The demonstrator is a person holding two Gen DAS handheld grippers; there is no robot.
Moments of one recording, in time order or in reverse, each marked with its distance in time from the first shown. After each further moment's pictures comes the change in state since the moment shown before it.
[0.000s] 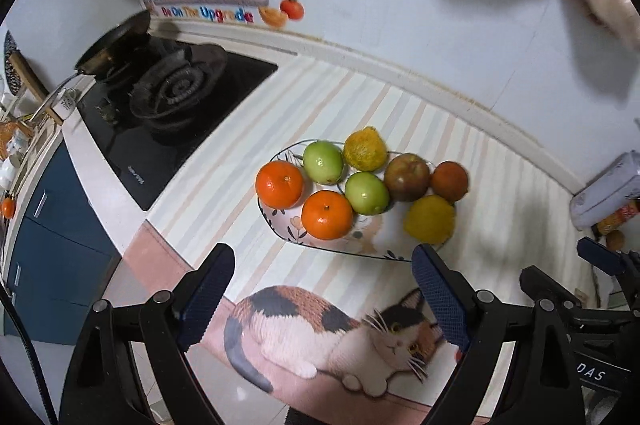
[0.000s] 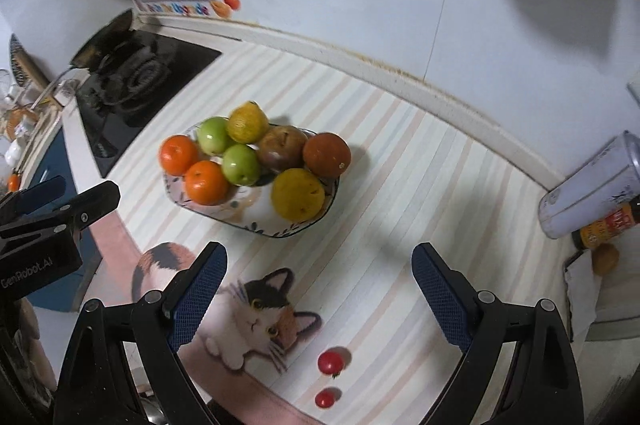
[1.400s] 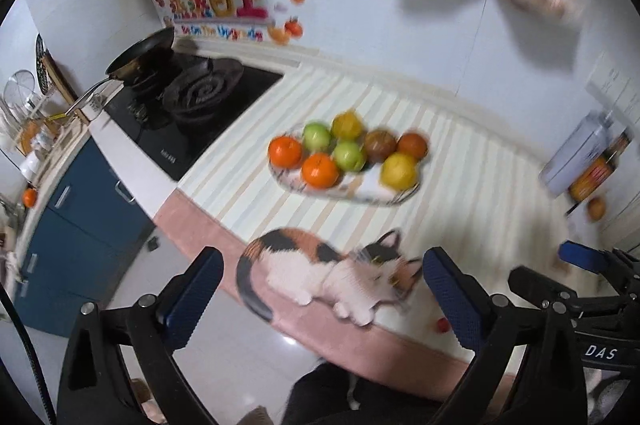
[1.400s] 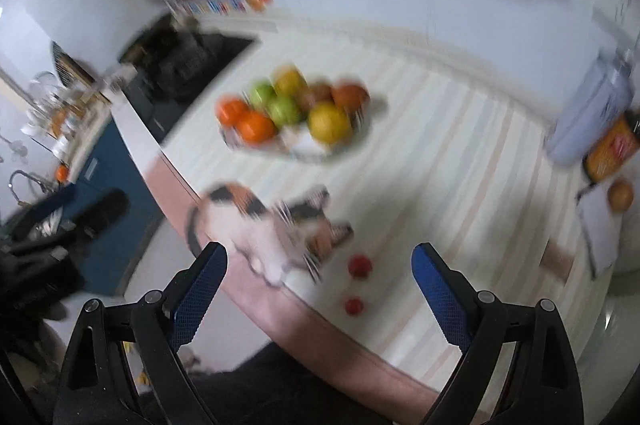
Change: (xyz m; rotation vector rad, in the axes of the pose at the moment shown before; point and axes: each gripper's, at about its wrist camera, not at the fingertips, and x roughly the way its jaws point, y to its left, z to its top) left arm -0.082 -0.028 -0.081 0.047 -0.033 0.057; right arm -0.033 -0.037 -0.095 0.068 0.136 0.171
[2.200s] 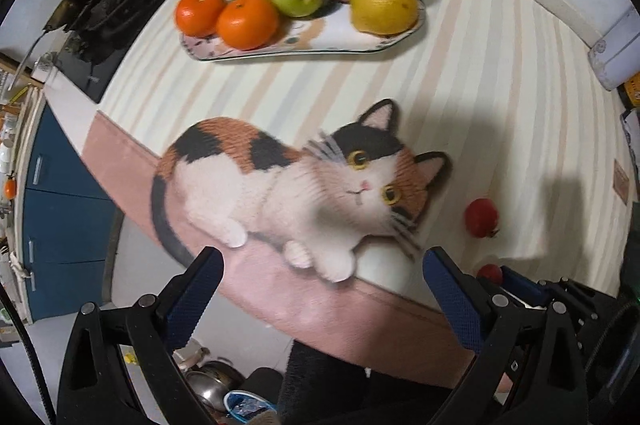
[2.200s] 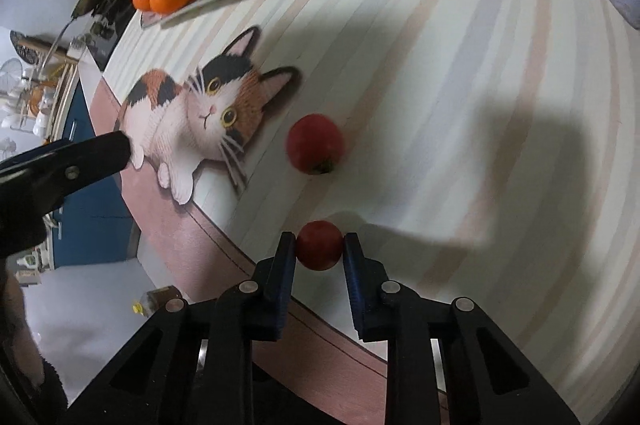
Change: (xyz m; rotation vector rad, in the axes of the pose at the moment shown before) left arm 0.157 -0.073 -0.058 0.098 0.376 -0.002; right arm 0.155 -0.062 -0.079 0.099 0.205 0.069
